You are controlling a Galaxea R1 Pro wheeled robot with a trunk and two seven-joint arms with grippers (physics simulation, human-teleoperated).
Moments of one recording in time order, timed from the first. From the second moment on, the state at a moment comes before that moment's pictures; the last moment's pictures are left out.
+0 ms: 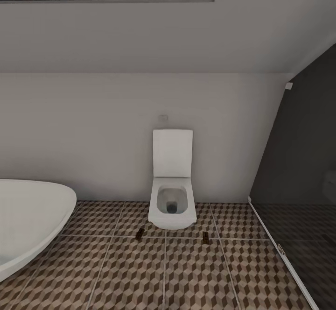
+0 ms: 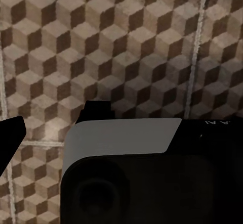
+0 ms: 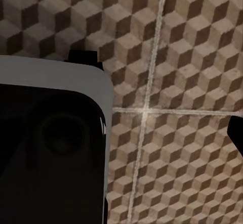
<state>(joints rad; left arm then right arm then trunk) -0.26 -0.02 -0.06 0.00 0.10 -0.03 0.01 -0.18 -0.04 0.05 0.03 0.04 -0.04 -0.11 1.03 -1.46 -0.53</state>
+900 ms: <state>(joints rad) -0.26 -0.01 -0.06 -0.01 0.10 -0.02 0.02 -0.18 -0.04 0.05 0.03 0.05 -0.04 -0.11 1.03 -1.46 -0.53</state>
